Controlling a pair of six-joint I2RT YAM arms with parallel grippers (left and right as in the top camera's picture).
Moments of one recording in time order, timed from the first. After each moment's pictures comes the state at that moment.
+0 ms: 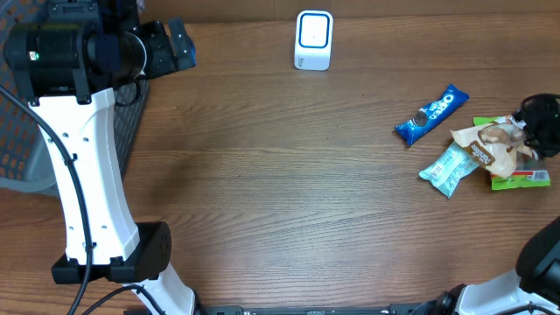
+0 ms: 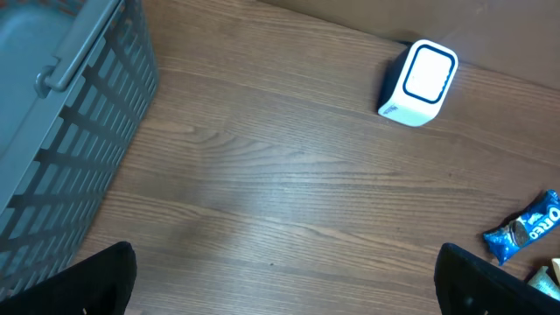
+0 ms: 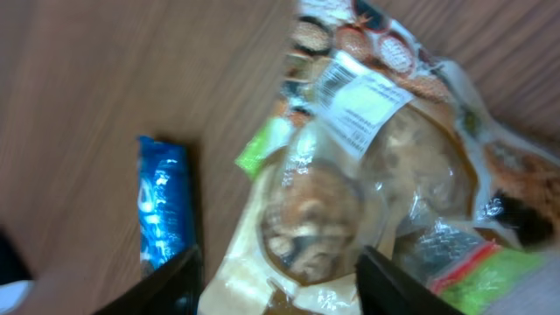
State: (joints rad) left arm 0.00 1.89 2.59 -1.65 0.07 -0.29; right arm -0.54 1.77 1.40 -0.77 -0.26 0.45
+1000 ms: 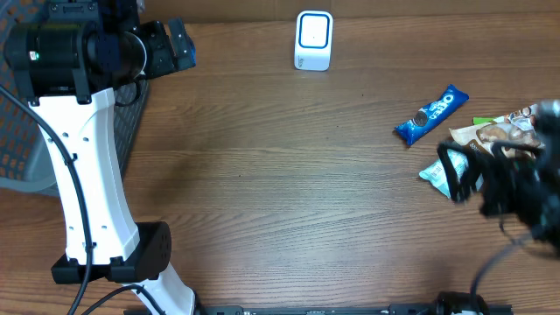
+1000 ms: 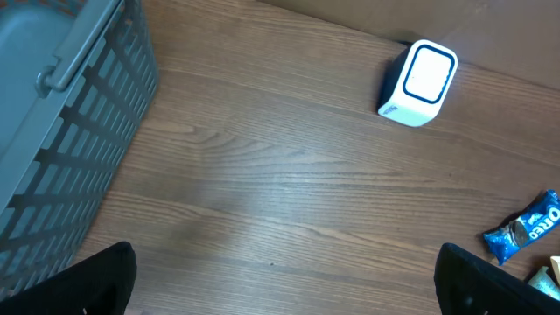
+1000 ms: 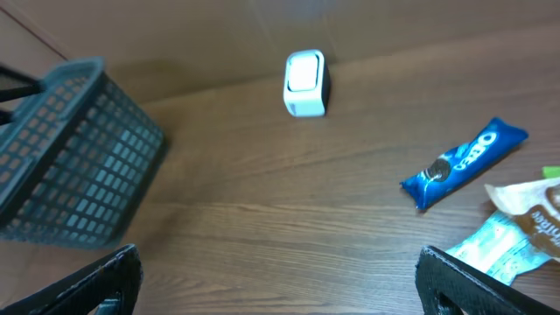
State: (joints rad) left arm 0.00 1.89 2.59 -1.65 0.07 -0.29; right arm -0.10 0.90 1.58 -1.25 -0.47 0.18
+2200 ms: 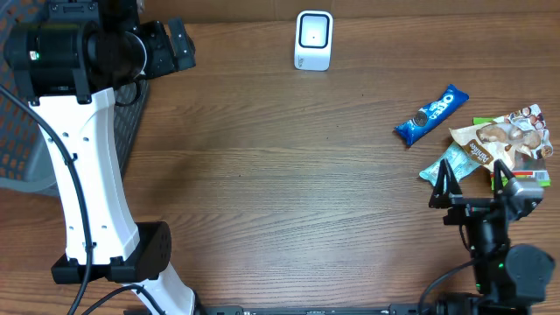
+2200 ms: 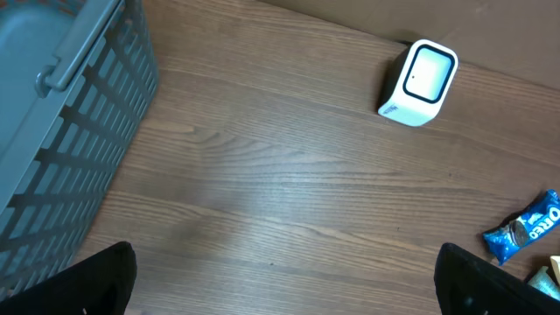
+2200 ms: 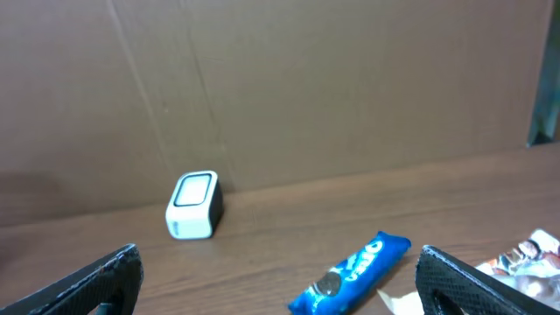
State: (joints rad) left arm 0.00 1.89 2.59 -1.65 0.07 -0.29; right arm -0.09 0.18 0.30 -0.11 -0.13 0.20
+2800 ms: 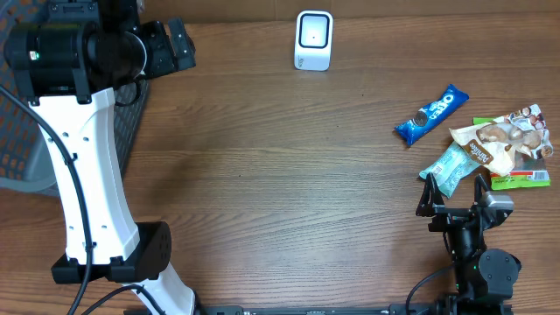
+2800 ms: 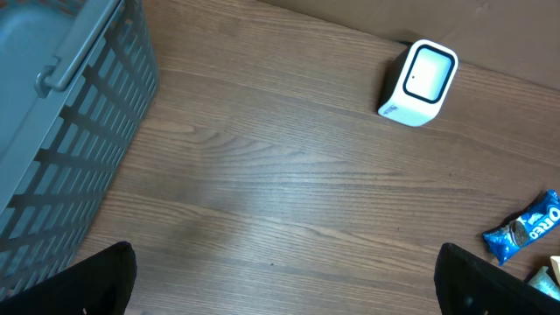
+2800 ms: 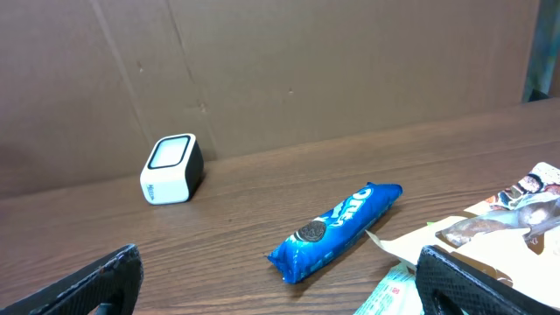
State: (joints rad) left arm 0.00 1.89 2.59 -1.65 0.07 -0.29; right arm -0.09 0.01 0.02 -0.03 -0.11 0.20
